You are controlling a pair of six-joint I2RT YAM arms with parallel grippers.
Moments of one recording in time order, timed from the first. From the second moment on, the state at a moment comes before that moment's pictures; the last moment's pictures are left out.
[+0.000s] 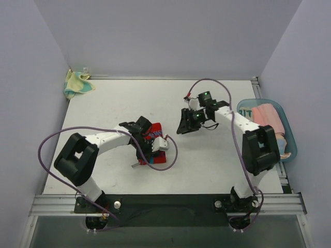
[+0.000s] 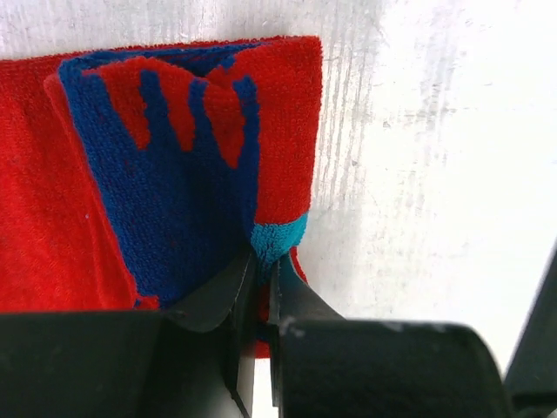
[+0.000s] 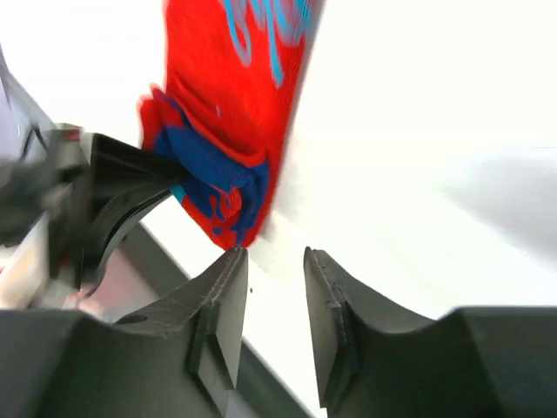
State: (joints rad) left arm -0.67 1.61 0.93 -0.60 0.42 0.75; right arm 0.43 1.82 1.23 -0.57 -0.65 0.25
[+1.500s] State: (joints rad) left arm -0.39 2.35 1.58 -1.46 0.94 1.09; right arm 1.04 1.85 1.15 -0.30 -0.11 -0.67
